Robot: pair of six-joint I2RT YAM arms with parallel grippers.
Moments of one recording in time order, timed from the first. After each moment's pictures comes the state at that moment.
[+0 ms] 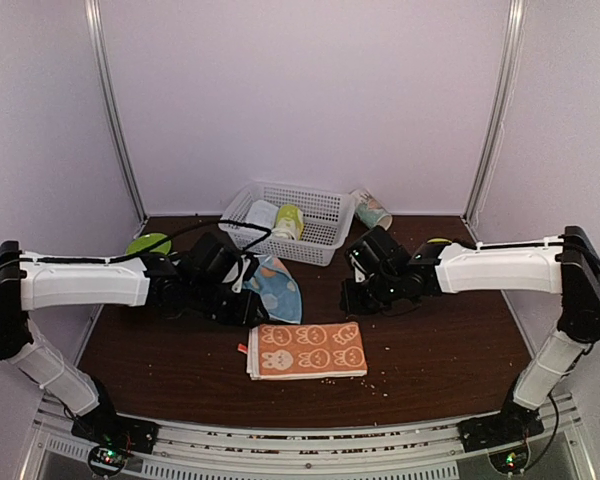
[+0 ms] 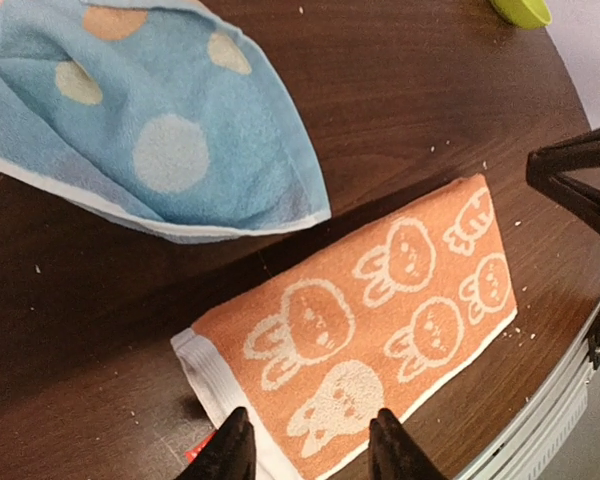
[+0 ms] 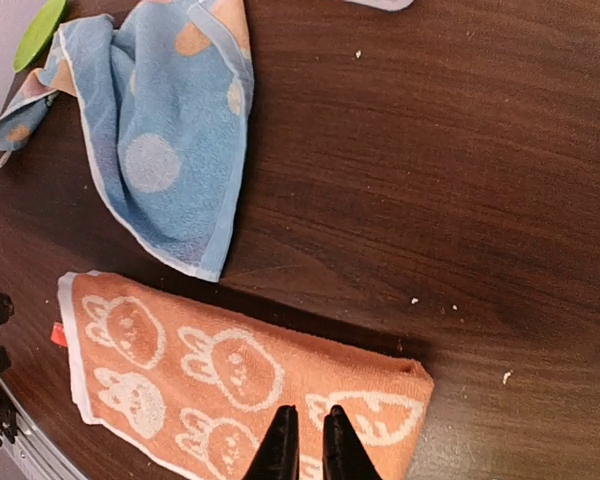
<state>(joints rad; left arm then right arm) -0.86 1.48 0.96 -0.36 0.09 -0.58 0.86 1.66 1.13 -0.40 0.04 0.66</state>
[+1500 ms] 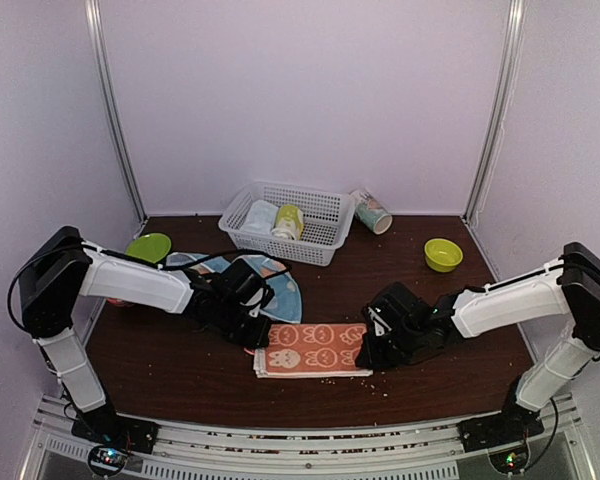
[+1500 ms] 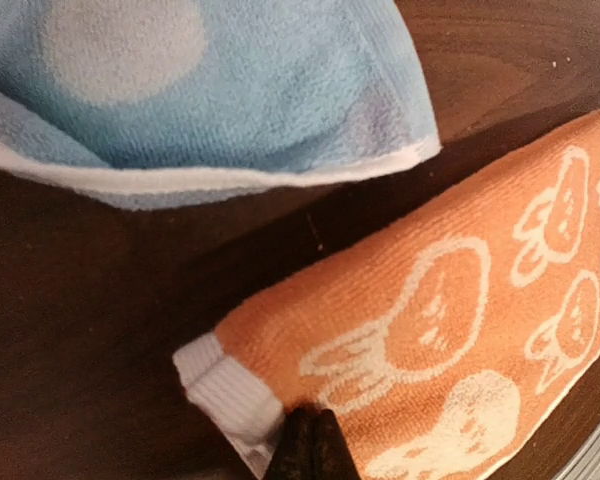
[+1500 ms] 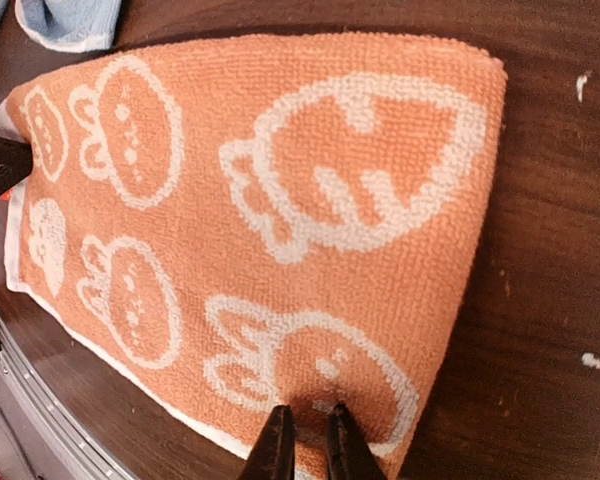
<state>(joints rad) -0.87 1.75 0.98 -0.30 0.11 -0.52 0.91 1.57 0.72 -0.19 -0.15 0.81</state>
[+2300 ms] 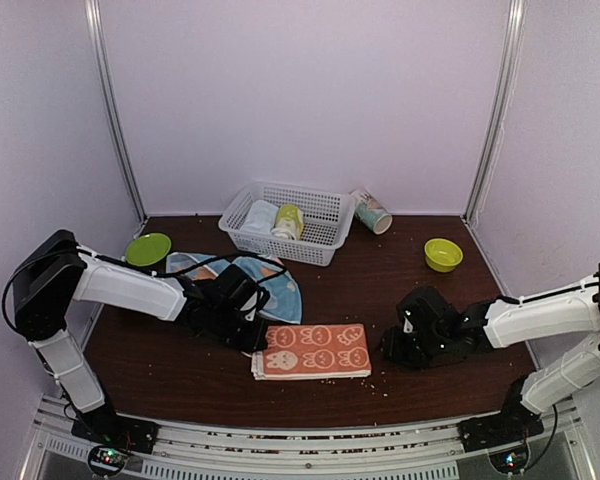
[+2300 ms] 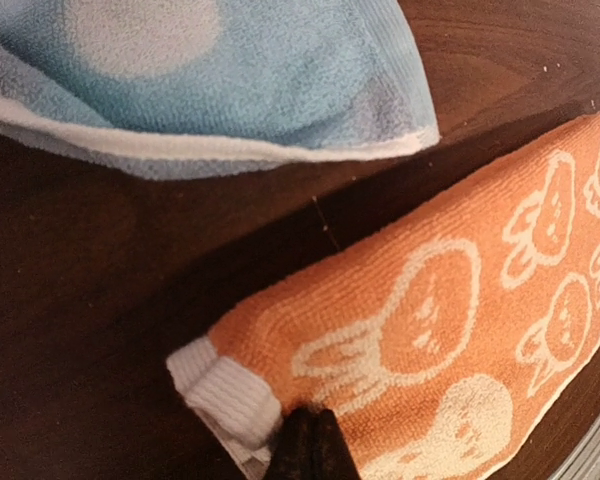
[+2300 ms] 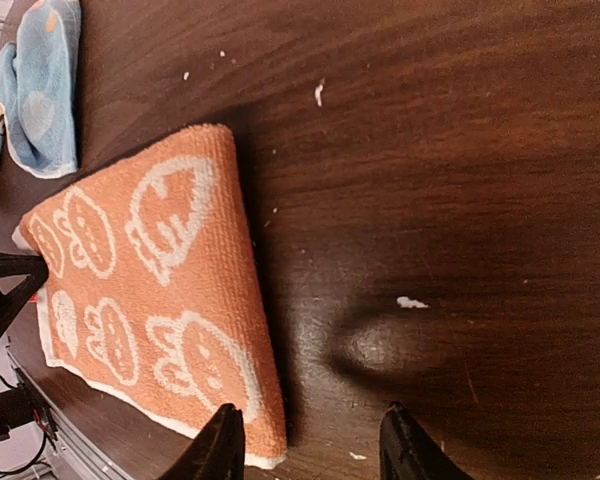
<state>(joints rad) -0.87 1.72 0.89 -0.21 0.11 -0.56 0.87 1.34 0.54 -0.15 -0.04 1.05</state>
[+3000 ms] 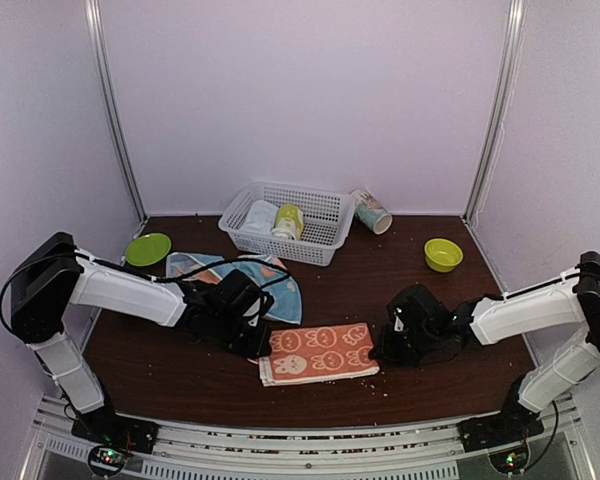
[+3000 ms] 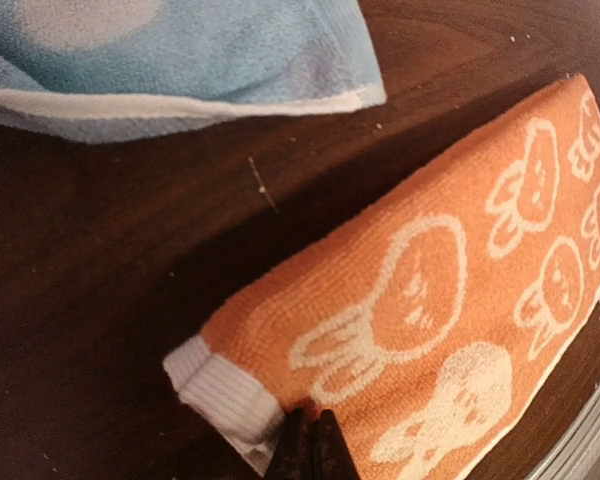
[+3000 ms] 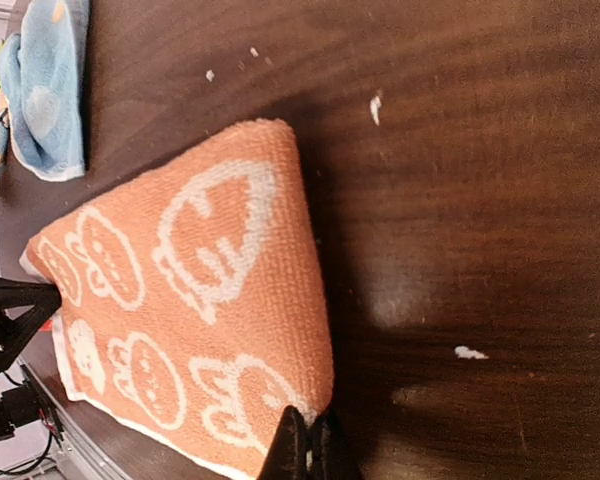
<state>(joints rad) -0.92 1.71 0.87 -0.19 0.12 -0.60 0.84 1.45 0.57 -0.04 -0.08 1.04</state>
